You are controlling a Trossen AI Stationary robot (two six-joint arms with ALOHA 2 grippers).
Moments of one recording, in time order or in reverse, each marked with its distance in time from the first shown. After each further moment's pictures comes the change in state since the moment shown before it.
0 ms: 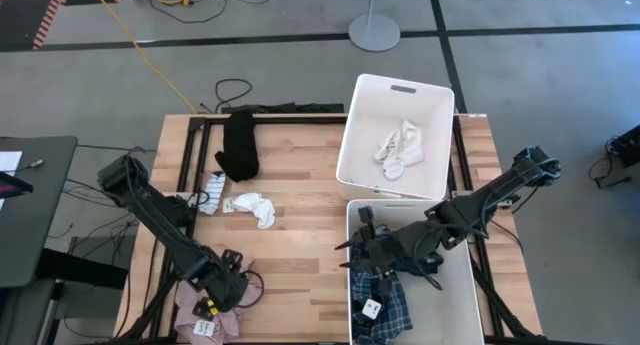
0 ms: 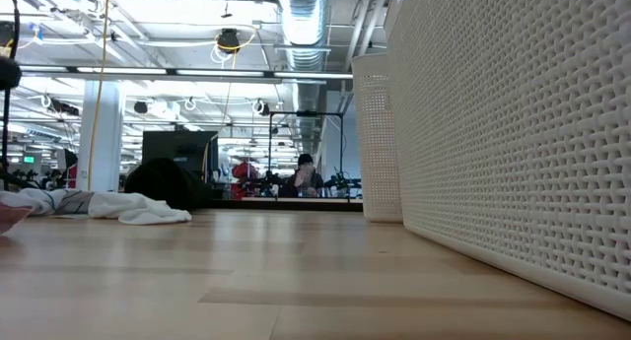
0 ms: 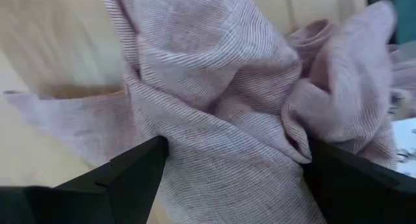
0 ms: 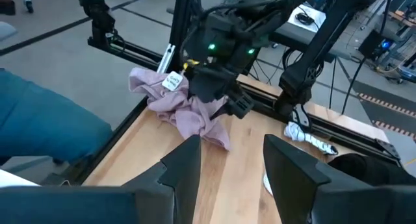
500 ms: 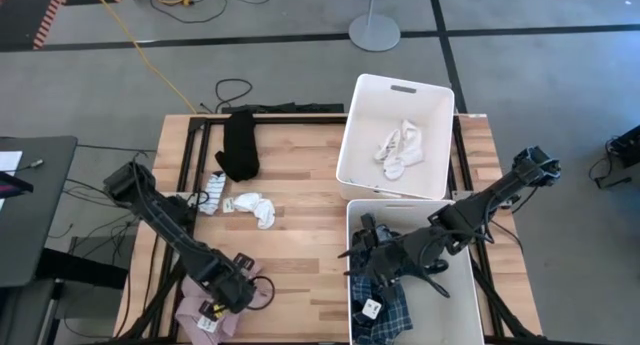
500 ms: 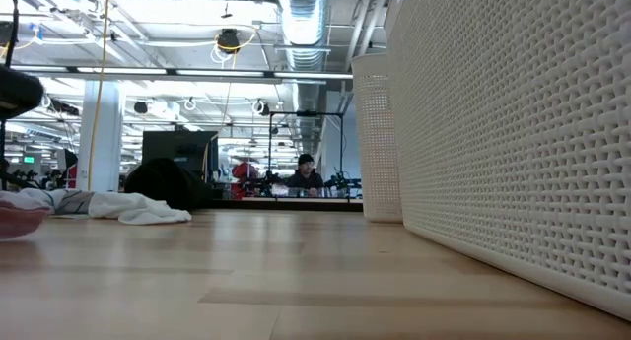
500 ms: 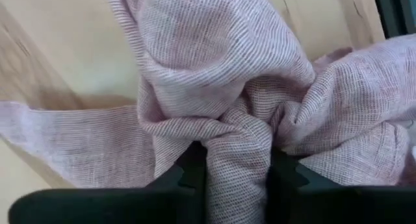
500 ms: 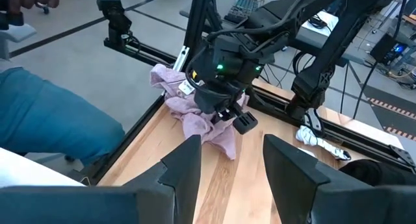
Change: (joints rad) left arm 0.051 0.116 0.003 0.116 -0.027 0.208; right arm 0.038 0.001 0.000 -0.001 0.001 0.005
